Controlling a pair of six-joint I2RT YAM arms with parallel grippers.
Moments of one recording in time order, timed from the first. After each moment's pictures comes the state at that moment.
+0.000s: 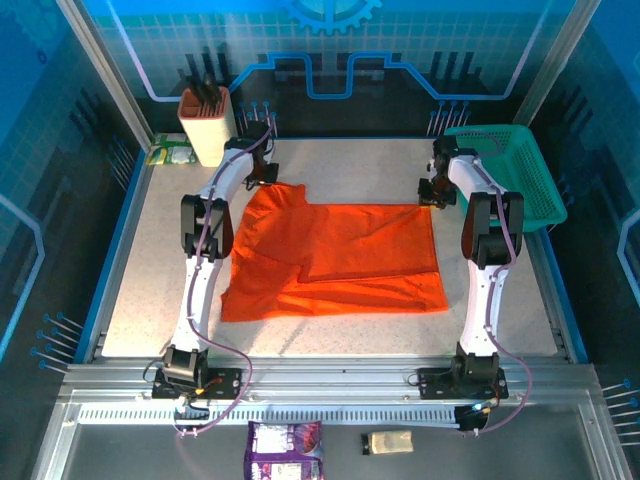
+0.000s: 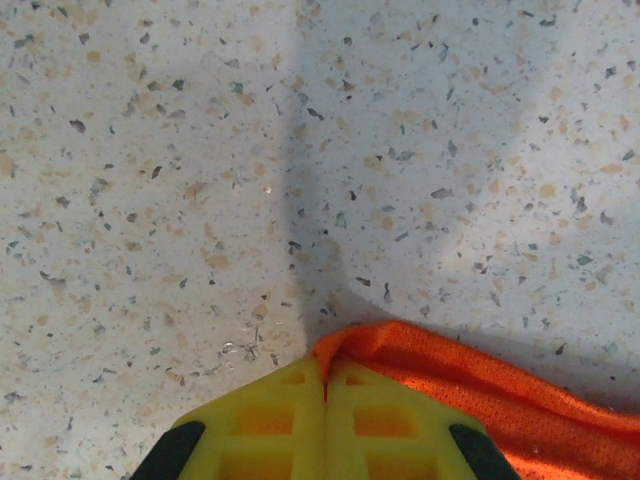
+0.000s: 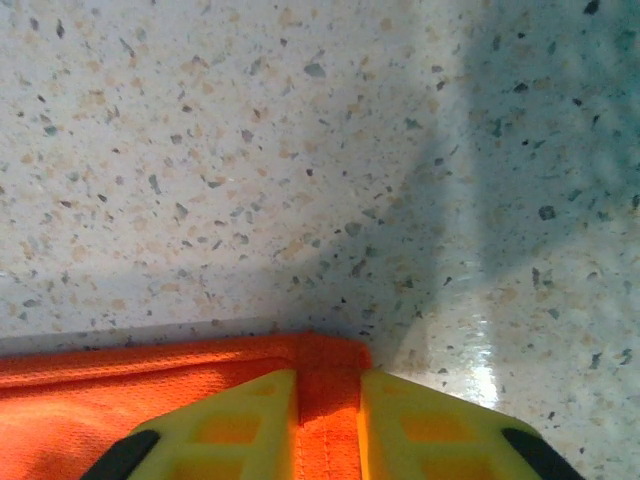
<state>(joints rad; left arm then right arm) -0.12 2.63 2.42 -0.95 -0.02 -0.09 -0.01 2.30 1.89 -0.95 -0.05 0.16</state>
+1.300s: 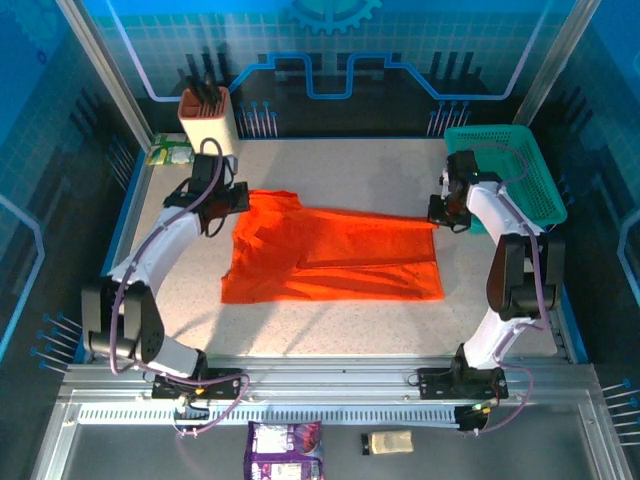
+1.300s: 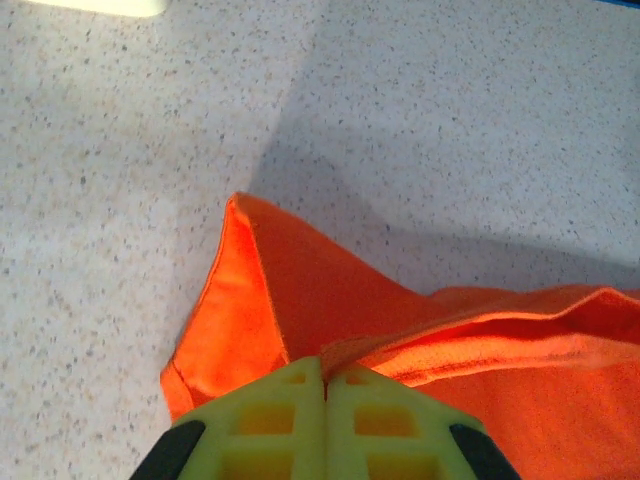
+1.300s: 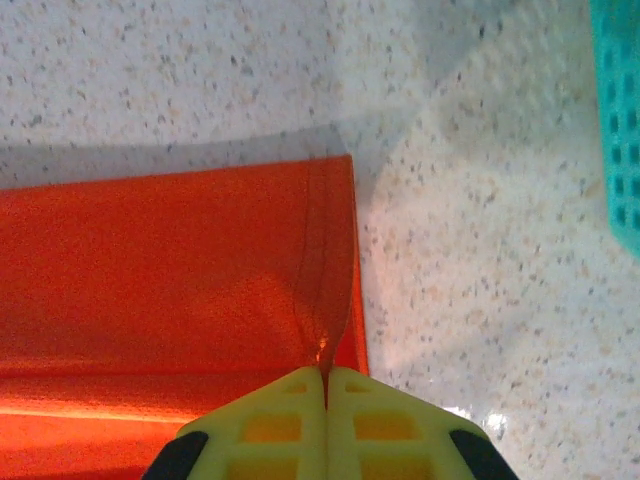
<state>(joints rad) -0.12 1.45 1.13 -0.48 0.06 -0.32 0.00 1.73 1.32 -0.84 -0.04 0.20</state>
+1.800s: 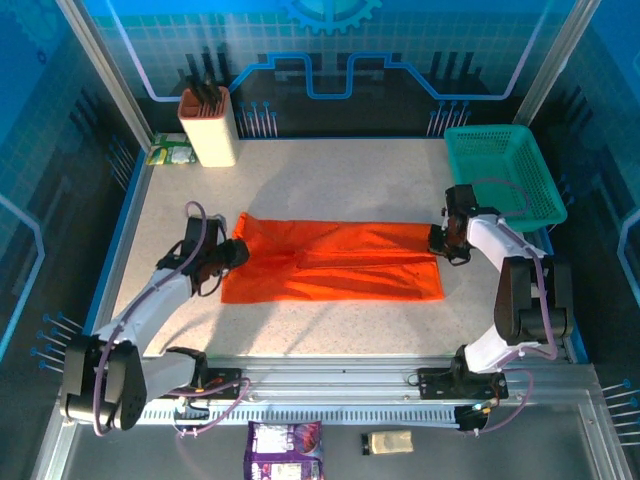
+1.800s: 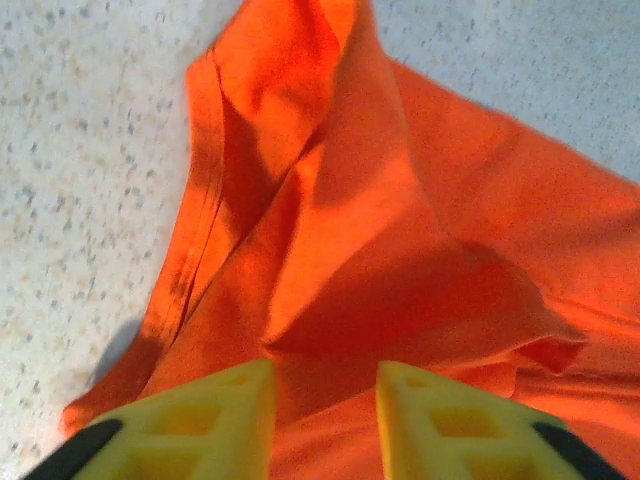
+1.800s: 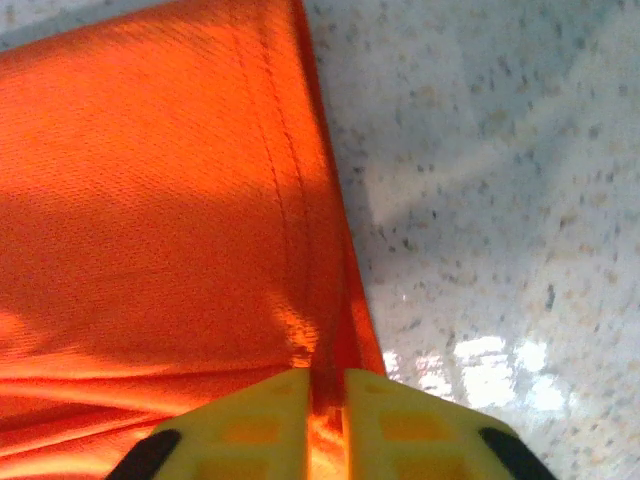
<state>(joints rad) -0.12 1.12 0.62 -0.38 0.13 -0.57 0.01 1.57 0.99 -0.70 -0.05 0.32</state>
